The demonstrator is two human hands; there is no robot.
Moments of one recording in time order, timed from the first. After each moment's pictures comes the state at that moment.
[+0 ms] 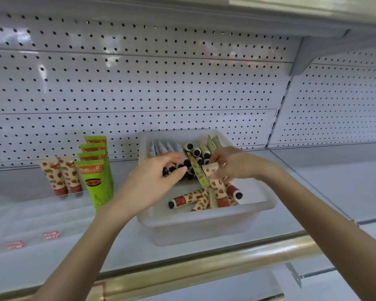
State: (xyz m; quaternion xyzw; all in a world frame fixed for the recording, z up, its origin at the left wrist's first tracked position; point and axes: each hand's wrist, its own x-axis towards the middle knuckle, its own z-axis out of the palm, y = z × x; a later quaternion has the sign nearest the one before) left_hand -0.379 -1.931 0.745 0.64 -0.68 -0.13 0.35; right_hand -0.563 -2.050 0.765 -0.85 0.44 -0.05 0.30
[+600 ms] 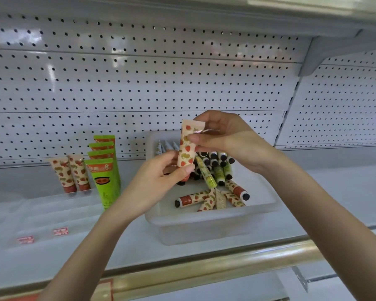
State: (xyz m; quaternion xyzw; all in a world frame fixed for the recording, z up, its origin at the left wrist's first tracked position) left_hand -0.378 -1.920 0.747 0.54 -0.63 -0.28 0.49; right_hand -0.530 -2.004 0.809 -0.76 0.23 -0.32 0.51
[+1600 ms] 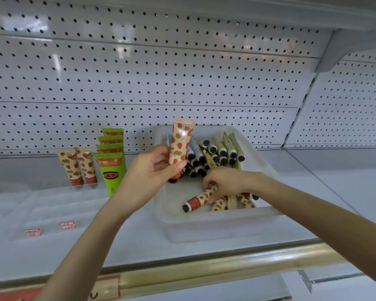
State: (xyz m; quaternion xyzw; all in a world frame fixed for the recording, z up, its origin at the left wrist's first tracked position) left_hand -0.352 -1.917 0.738 0.56 -0.57 -0.27 0.53; right_hand -0.514 -2.072 0.704 -0.94 0.29 0.14 0.10
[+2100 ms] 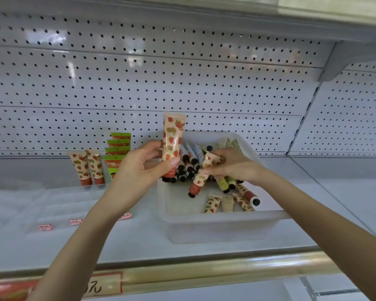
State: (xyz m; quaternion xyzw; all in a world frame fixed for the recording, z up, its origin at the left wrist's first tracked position) left_hand -0.350 -1.897 0.755 0.57 -0.56 -0.22 0.56; right_hand -0.523 -2.059 0.744 -0.83 0.32 -0.16 0.41
